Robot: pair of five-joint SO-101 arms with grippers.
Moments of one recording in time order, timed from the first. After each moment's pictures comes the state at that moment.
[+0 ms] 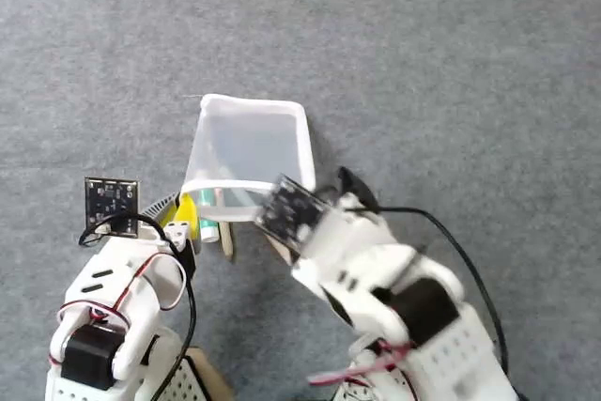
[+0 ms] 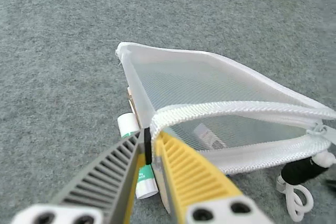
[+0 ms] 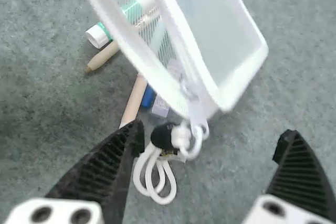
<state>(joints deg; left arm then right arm) 10.2 -102.7 73.3 67.6 11.5 -34.5 -69.8 55.3 73.5 25.5</state>
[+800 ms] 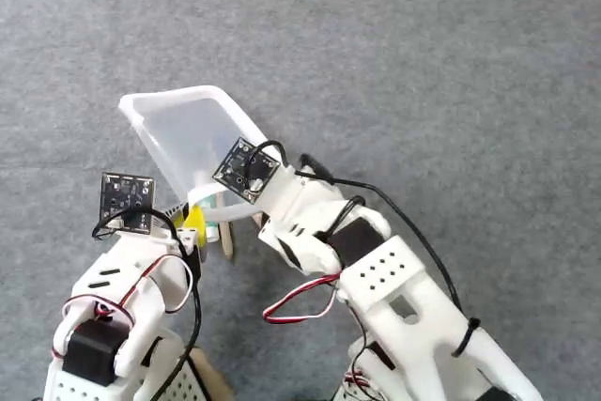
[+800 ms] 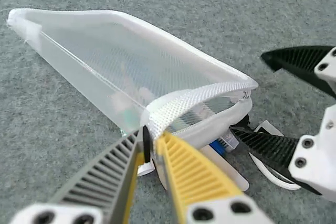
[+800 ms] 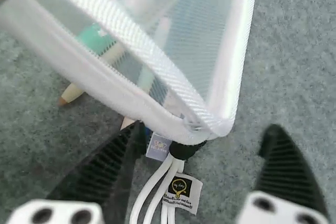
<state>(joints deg) 13.3 -102.2 72.2 70.6 11.6 -34.2 -42.3 59.4 46.5 25.6</state>
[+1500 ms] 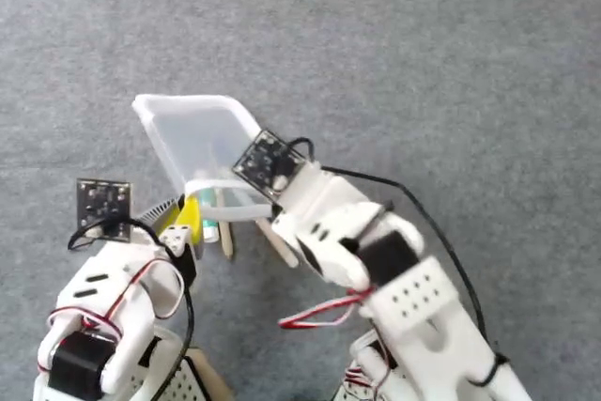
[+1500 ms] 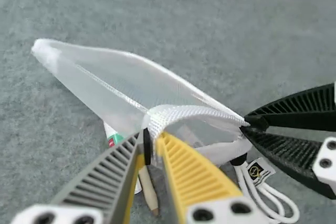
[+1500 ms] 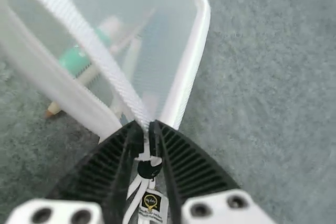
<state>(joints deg) 13.4 -102.1 65.3 70.8 14.6 -30.9 -56.0 56.1 55.8 25.5</state>
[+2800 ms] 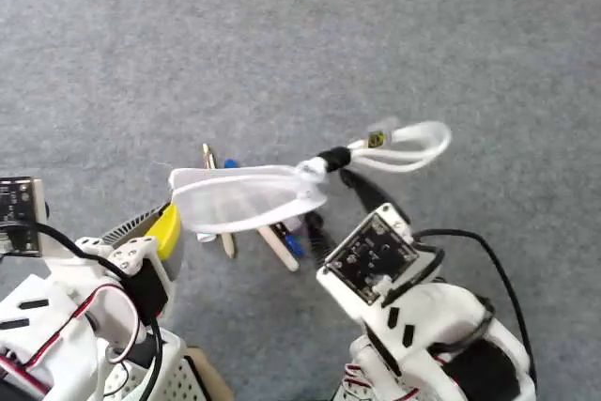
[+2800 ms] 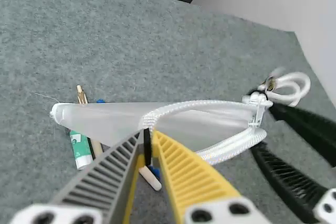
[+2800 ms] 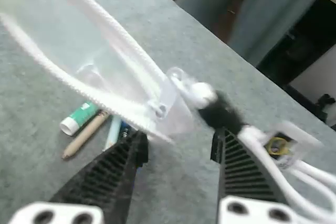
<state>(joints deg) 18.7 -77.2 23.3 92.4 26.9 -30.2 -88.8 48.1 74.9 22.8</state>
